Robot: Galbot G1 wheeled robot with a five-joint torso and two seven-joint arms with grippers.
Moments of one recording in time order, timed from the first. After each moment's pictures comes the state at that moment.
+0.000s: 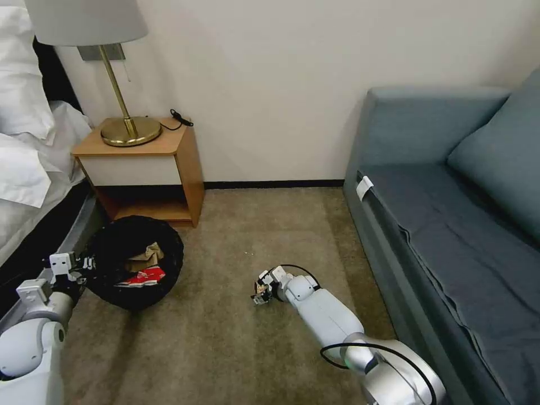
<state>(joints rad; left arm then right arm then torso) 1.24 -1.24 -1.02 -1.68 -0.27 0.28 0.27 -0.49 1.61 -0.07 0.49 -0.03 -0.28 -0.38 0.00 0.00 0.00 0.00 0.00</state>
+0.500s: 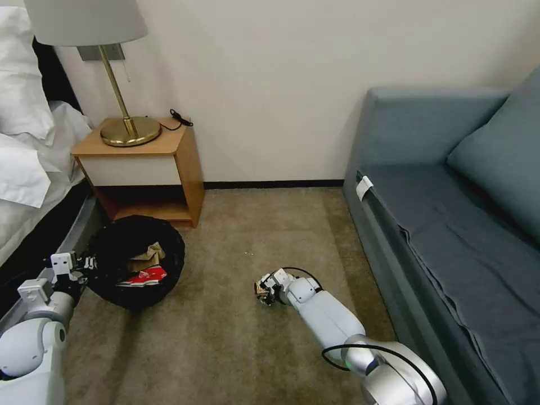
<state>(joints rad) 1.25 -1.25 -1.02 -1.69 -0.28 0.27 0.27 -0.50 1.61 -0.05 0.48 -0.06 -0.29 -0.39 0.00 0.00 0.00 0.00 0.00</state>
